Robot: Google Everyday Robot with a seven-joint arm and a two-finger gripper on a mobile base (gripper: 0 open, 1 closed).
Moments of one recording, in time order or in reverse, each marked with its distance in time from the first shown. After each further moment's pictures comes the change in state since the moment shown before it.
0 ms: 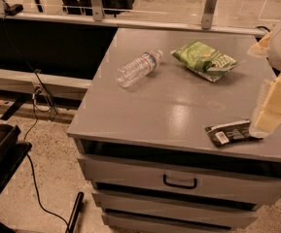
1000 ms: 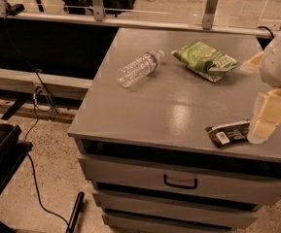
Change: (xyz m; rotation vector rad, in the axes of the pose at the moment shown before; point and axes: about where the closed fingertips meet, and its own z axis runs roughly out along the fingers) arm 0.023 -0.014 0.050 -0.062 -0.009 -0.041
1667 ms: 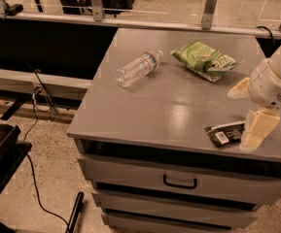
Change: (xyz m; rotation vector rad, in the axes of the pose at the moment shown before) arm 0.018 0.001 0.062 -0.101 -0.042 -0.079
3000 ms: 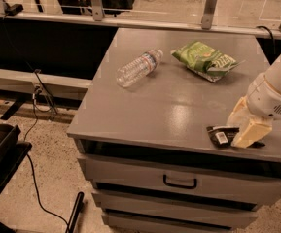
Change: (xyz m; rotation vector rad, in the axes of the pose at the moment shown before) arm 0.014 0.010 0.030 -0.068 -0.006 -0.005
